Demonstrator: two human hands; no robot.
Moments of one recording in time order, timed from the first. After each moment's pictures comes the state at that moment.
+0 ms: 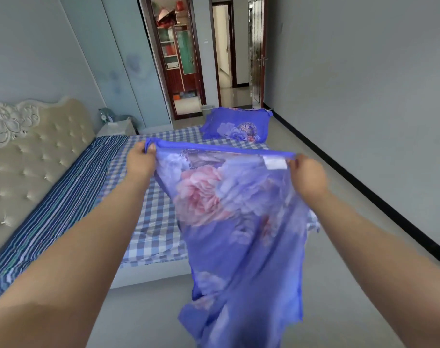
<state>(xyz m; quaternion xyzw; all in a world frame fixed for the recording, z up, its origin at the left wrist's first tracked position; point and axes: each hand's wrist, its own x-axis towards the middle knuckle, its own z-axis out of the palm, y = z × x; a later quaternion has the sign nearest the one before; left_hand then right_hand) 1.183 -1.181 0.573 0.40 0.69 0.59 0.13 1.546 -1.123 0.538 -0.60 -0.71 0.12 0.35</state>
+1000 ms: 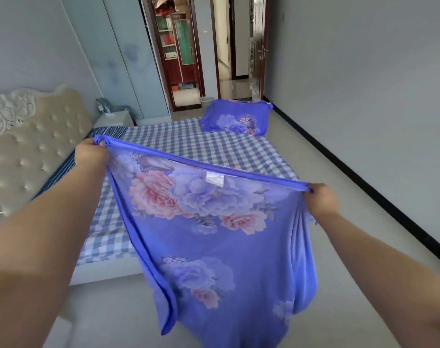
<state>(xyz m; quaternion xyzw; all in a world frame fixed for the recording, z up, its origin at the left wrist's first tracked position) 1.079 -1.218 0.579 0.26 0.79 0.56 0.07 1.577 -1.125 0.453 -0.66 -0.67 0.16 0.30</state>
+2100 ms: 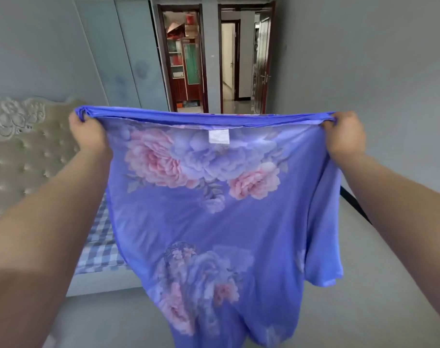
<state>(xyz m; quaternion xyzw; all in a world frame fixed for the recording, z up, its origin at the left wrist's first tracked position) 1.080 -1.212 0.651 0.24 0.57 0.79 0.00 1.569 -1.090 0.640 -0.61 -0.66 -0.01 0.44</state>
